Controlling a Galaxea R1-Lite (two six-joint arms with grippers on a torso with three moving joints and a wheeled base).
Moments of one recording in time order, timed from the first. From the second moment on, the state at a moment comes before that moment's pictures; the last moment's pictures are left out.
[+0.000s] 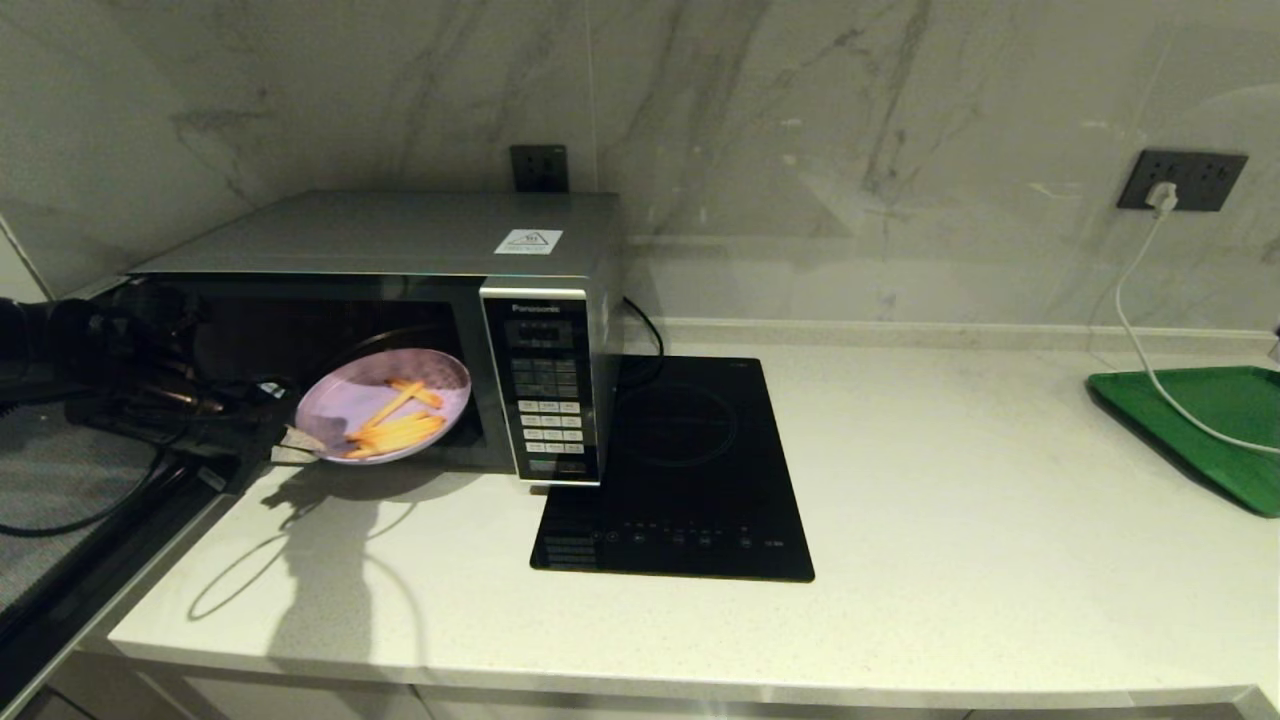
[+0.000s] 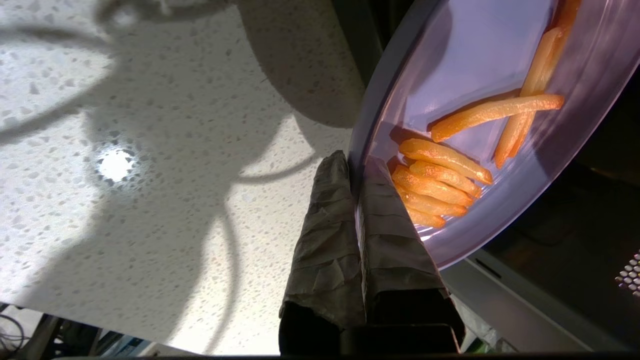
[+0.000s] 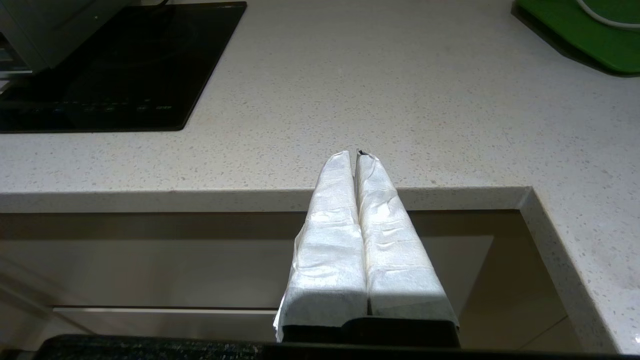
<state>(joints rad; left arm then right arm) 0.25 2.06 -1.56 0.44 -0.36 -0.90 0.00 0.00 -0.04 0.09 -0.04 0.10</state>
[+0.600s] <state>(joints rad) 0.25 2.15 -1.69 0.46 -0.31 -1.01 0.00 0.00 -0.04 0.09 -0.04 0.10</state>
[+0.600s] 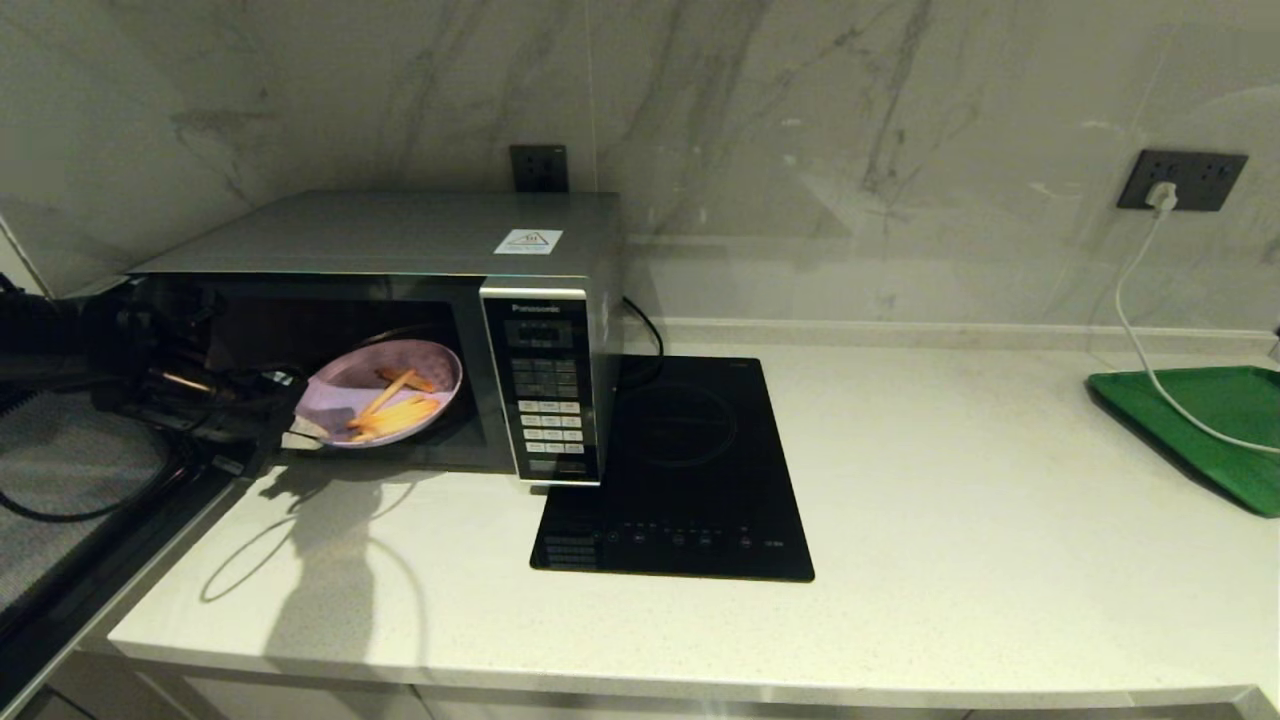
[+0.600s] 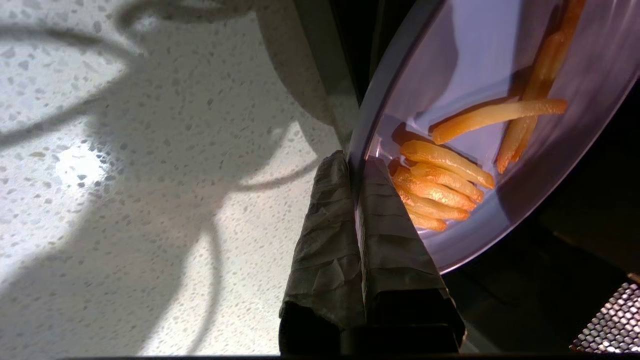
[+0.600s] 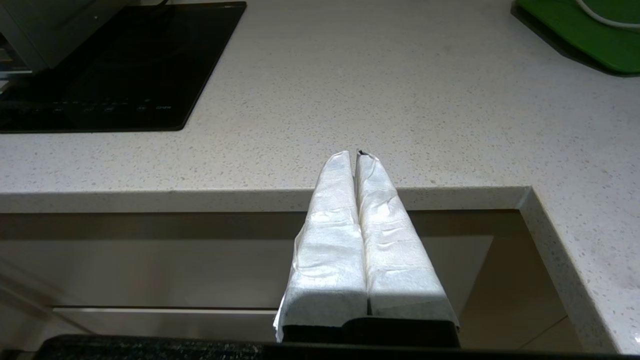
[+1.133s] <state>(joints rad) 0.22 2.18 -1.77 0.46 -0.31 -1.05 0.00 0.00 -0.04 0.09 -0.04 0.10</state>
